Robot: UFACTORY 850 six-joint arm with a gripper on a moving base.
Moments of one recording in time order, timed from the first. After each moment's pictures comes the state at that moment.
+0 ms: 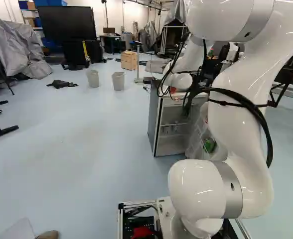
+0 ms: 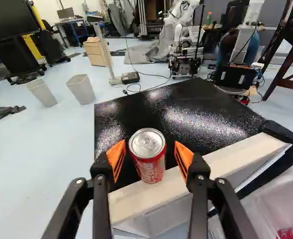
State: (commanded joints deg) arm -10.5 -20.6 -54.2 9.0 34.5 0.0
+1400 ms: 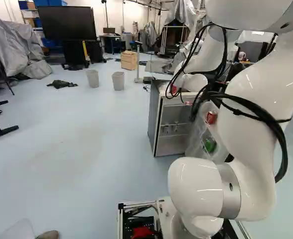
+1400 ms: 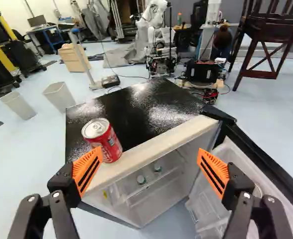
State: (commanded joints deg) arm -17.5 -8.8 -42.4 13.2 34.5 0.0
